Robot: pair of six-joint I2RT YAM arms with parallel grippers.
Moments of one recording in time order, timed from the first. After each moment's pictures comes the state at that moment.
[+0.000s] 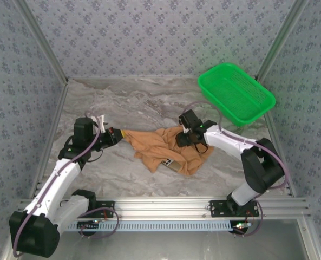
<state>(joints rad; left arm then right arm) -0.22 0.90 0.65 -0.35 0.53 -0.61 0.60 1.59 1.01 -0.55 0.07 0.26</state>
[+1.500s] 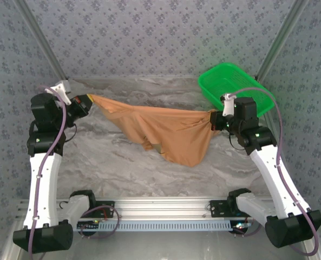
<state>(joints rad) 0.07 0.94 1.16 -0.53 0.45 -0.54 0.23 1.01 1.06 -0.66 -0.22 0.22</state>
